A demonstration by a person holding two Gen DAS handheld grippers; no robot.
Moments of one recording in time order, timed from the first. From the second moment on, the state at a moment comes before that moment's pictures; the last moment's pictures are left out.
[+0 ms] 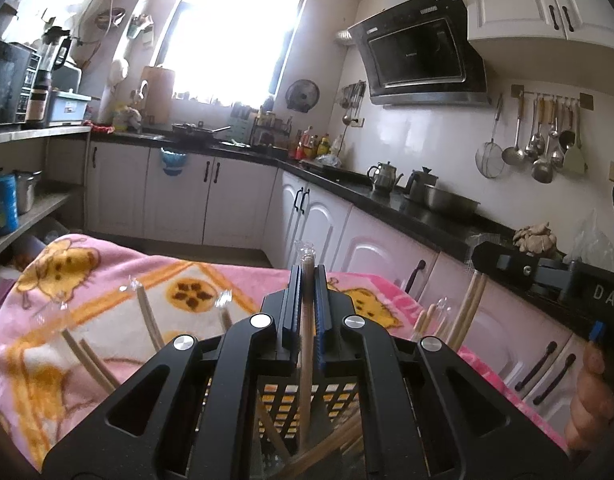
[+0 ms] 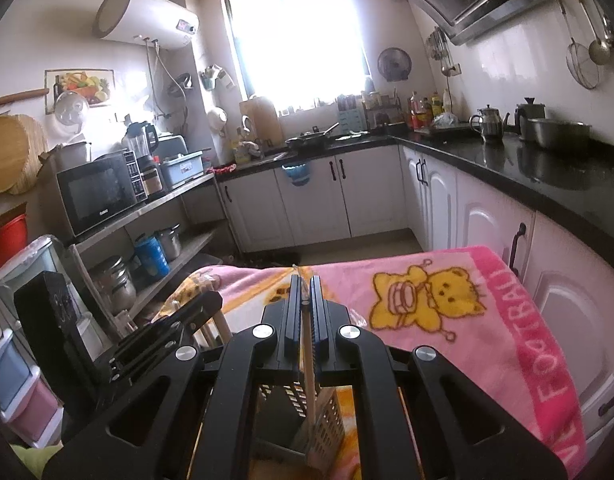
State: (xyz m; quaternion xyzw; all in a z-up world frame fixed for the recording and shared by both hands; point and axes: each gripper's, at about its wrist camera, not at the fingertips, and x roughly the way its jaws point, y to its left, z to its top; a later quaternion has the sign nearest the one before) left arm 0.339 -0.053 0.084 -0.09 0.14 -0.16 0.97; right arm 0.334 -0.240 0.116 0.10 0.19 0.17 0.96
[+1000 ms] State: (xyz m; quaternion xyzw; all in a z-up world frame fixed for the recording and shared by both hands) left arm 0.324 -0.035 0.065 -0.09 0.26 -0.15 0.95; right arm 0.327 -0.262 0.084 0.13 0.26 0.16 0.94
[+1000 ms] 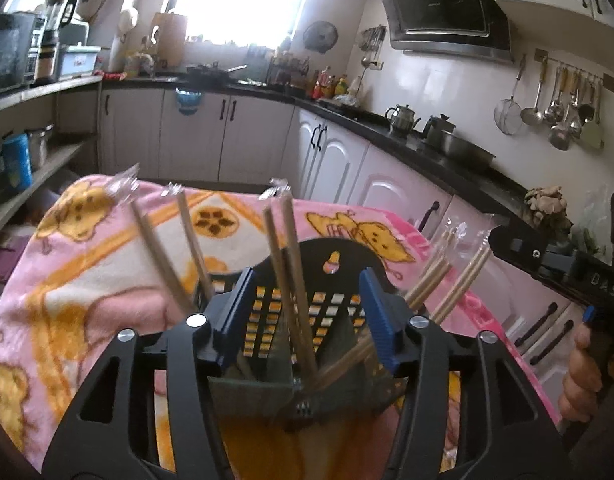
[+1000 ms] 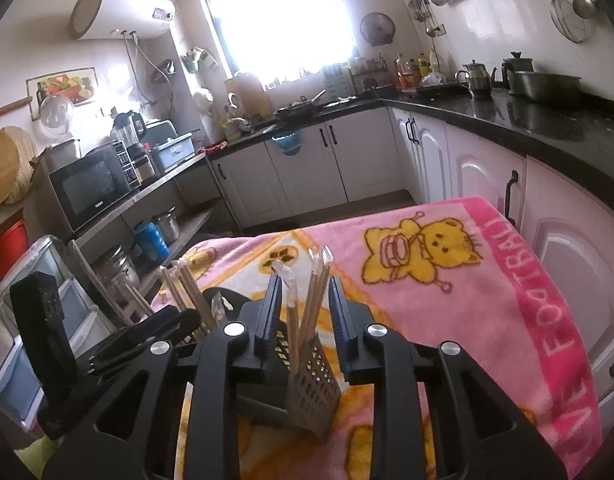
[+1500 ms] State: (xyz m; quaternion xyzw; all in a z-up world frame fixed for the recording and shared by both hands) left arm 0.279 -0.010 0.052 -0.10 0.28 -0.13 0.95; right arm 0.296 -0.255 0.069 0.11 0.28 0.17 0.94
